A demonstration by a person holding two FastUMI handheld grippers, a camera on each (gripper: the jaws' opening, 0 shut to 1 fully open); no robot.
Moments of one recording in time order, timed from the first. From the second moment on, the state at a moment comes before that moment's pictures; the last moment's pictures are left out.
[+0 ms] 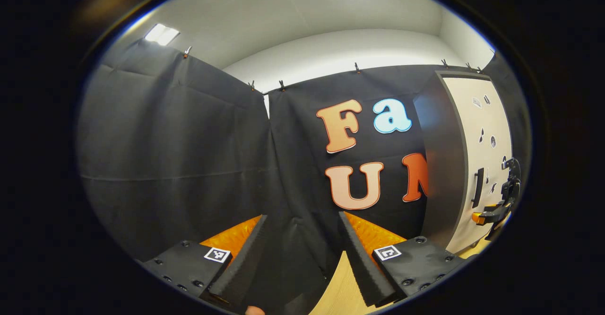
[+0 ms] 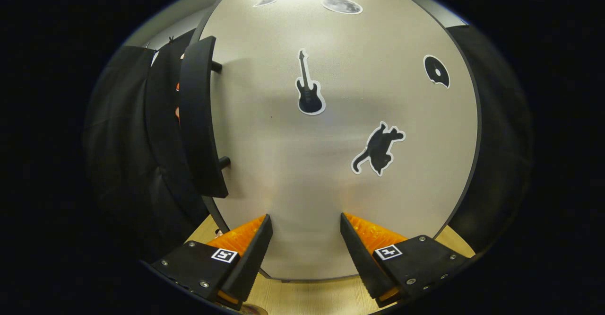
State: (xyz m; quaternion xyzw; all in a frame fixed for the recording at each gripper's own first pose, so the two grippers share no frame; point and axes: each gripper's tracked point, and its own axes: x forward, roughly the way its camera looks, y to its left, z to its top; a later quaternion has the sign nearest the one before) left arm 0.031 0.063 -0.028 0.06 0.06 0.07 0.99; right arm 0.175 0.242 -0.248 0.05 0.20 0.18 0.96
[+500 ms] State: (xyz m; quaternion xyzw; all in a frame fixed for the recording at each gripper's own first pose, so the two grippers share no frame) left arm 0.040 0.042 -0.019 0.04 0.04 0.04 1.00; right arm 0.172 0.193 -0.186 0.05 0.18 0.17 0.97
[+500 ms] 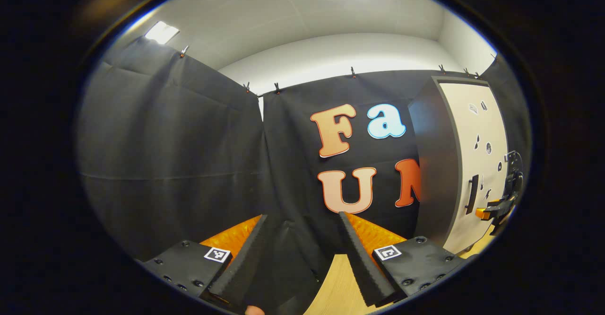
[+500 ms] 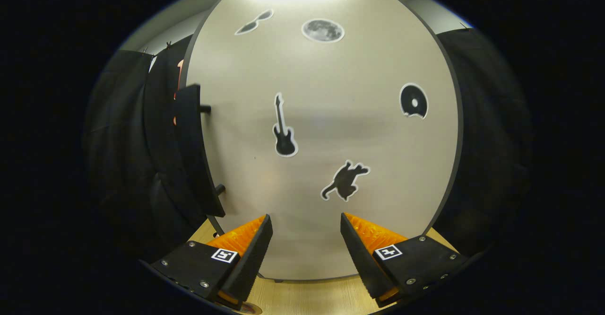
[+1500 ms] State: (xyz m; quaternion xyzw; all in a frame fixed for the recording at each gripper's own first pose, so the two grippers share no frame) left arm 0.020 0.028 0.020 0.02 -0.01 0.01 1.00; right arm 0.029 0.011 0.082 -0.02 -0.01 0.13 0.99
